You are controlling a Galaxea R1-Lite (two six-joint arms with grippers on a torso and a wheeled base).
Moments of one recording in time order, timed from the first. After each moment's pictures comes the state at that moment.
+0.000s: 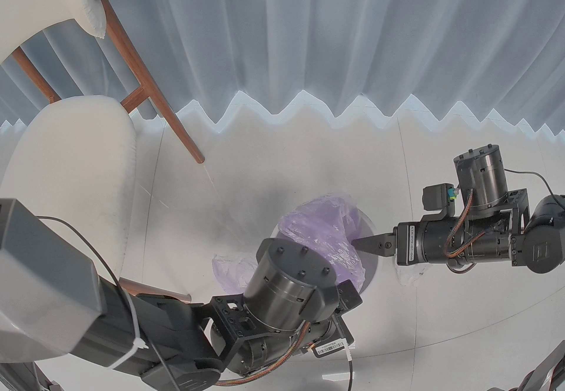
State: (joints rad) left arm -1.01 1.94 -0.84 -0.59 0.13 0.40; right arm 0.57 1.66 -0.83 -0.19 0.15 0.38
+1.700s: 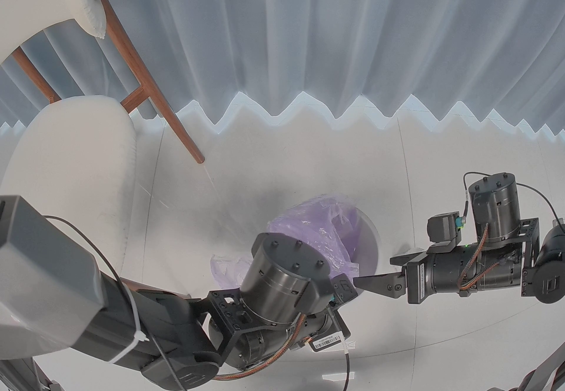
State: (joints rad) left arm -0.98 1.95 -0.84 -0.60 0.13 0.40; right arm 0.60 1.59 -0.64 -0.32 0.25 0.25
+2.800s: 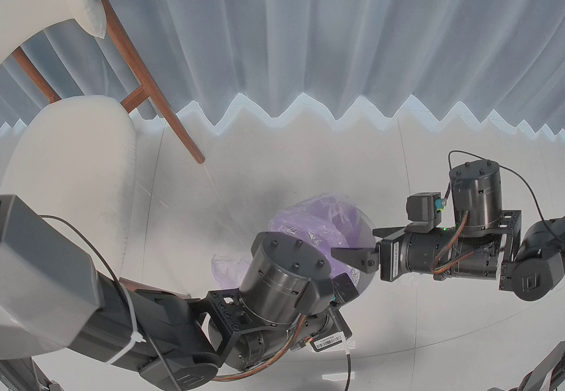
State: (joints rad) left arm -0.99 1.94 -0.84 -0.60 0.13 0.40; right arm 0.65 1.68 -0.72 -0.47 0.14 0.23
